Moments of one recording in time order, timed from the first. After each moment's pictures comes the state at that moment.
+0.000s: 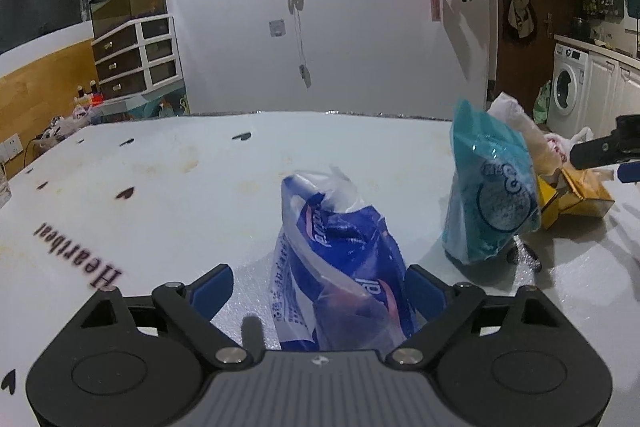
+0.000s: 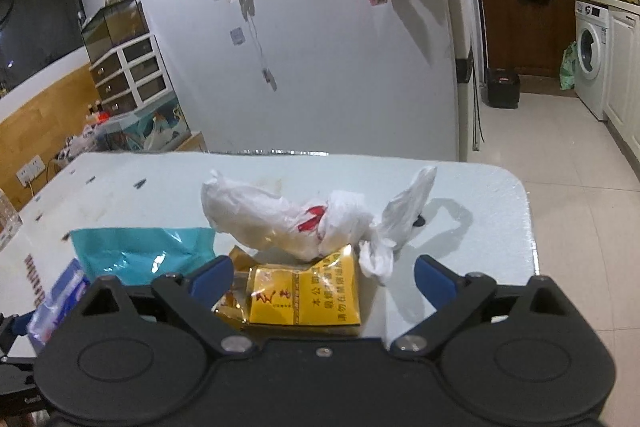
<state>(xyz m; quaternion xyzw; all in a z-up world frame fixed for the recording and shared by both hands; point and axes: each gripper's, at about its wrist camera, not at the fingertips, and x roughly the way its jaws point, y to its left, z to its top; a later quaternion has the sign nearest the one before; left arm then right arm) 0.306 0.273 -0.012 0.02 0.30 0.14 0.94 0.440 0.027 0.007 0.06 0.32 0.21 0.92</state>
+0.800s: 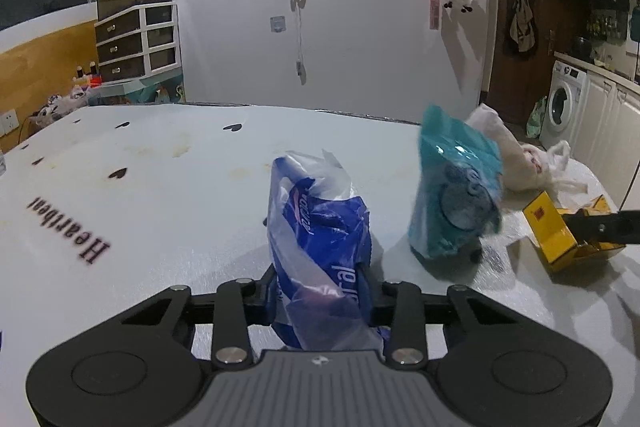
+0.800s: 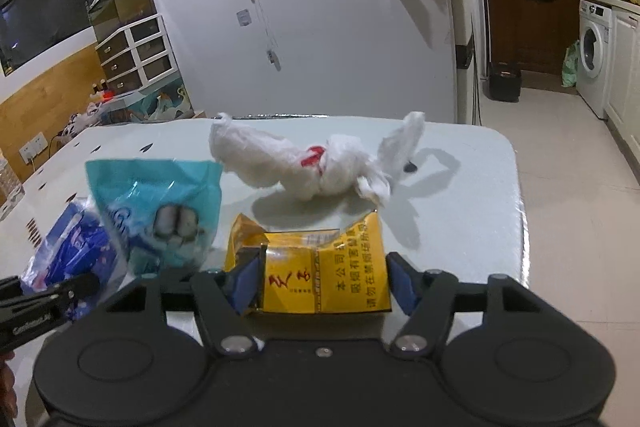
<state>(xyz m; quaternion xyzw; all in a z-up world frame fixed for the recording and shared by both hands) 0.287 0.254 -0.006 -0.02 0.30 0.14 0.94 0.396 0.011 -0.006 0.04 0.33 0.22 0.92</state>
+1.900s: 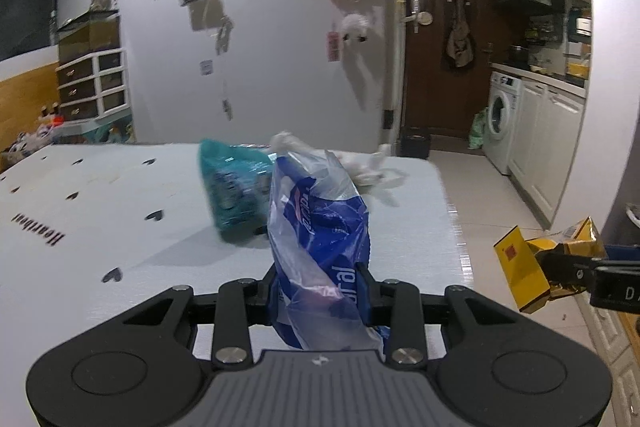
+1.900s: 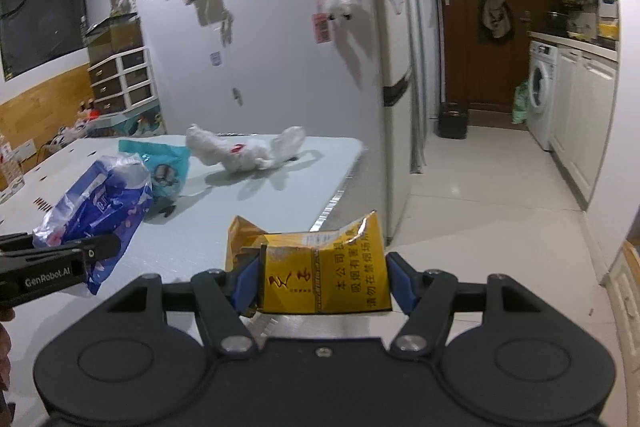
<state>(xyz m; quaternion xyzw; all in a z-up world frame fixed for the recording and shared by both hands) 0.198 0.076 0.035 0.00 0.25 0.07 0.96 0.251 -0.141 0.025 0.02 0.27 0.17 0.95</state>
